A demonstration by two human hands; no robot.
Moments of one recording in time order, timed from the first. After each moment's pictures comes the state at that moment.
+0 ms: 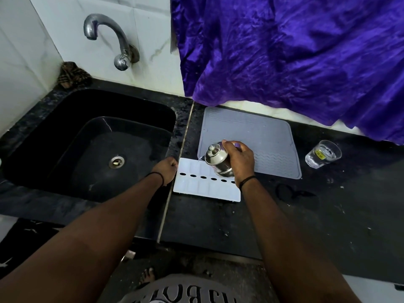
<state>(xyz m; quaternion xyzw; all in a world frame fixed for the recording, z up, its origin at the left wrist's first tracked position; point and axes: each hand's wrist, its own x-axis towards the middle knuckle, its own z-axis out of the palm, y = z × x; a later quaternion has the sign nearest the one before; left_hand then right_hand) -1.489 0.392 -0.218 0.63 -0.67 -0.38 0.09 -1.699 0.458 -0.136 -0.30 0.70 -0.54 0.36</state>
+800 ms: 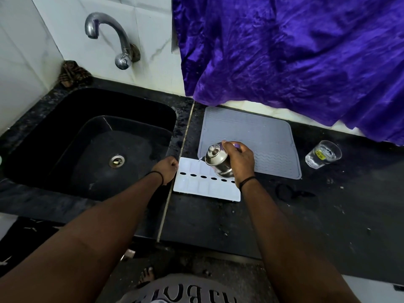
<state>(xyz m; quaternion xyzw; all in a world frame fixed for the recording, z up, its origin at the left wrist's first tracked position) -1.489 0.396 -0.209 0.63 -0.67 -0.38 0.09 -1.696 0.462 -0.132 -0.29 0.70 -0.54 0.37</state>
